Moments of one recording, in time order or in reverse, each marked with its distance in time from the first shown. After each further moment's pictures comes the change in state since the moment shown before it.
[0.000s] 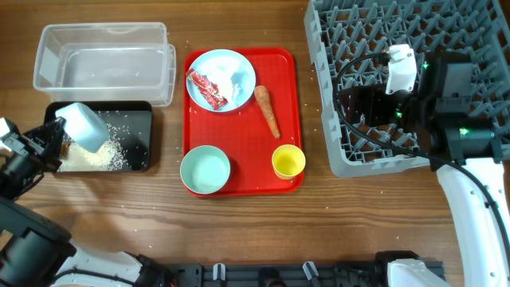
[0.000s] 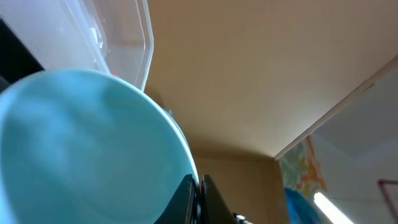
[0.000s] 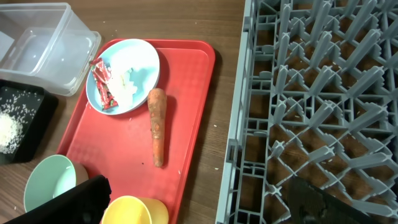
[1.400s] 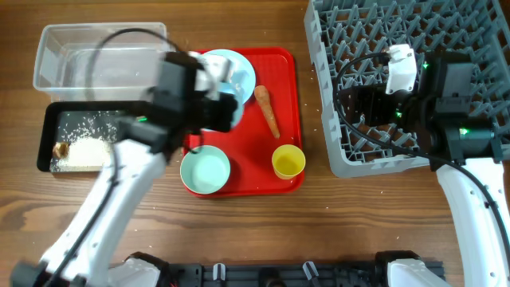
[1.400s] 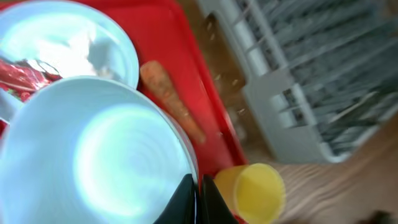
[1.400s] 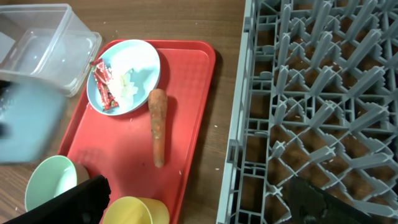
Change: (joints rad) left arm -1.386 -0.442 0.049 0.337 -1.270 -0.283; right arm 0.000 0.000 0.000 0.002 0.000 0.005
